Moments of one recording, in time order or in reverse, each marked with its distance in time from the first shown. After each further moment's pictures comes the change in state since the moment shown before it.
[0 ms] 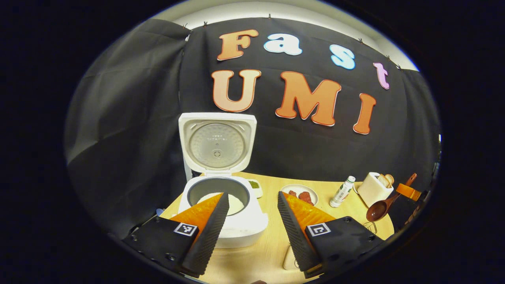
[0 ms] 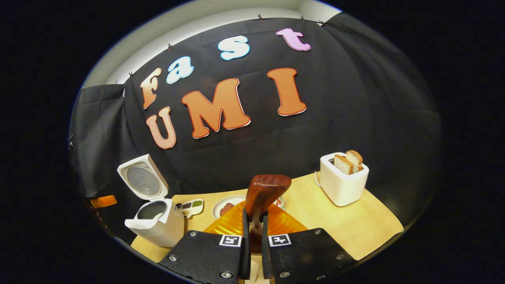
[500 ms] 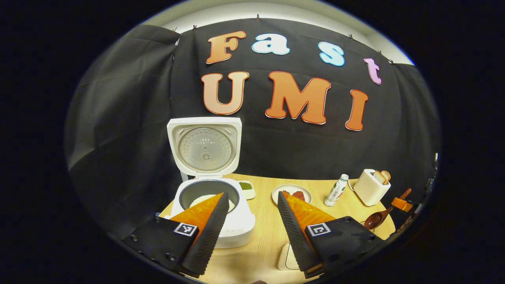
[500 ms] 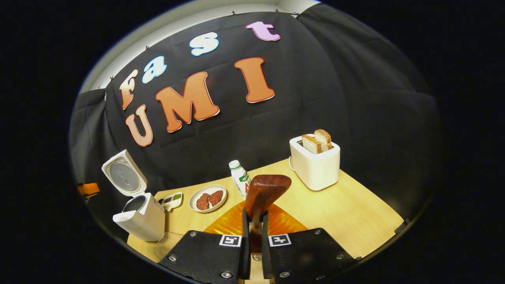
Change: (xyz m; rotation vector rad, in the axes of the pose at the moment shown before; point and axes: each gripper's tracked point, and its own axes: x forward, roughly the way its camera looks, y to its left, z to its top) left arm -0.006 -0.021 0.006 0.027 -0.011 -0.003; right arm 0.001 -0.074 -0.057 0.065 0.070 -0.103
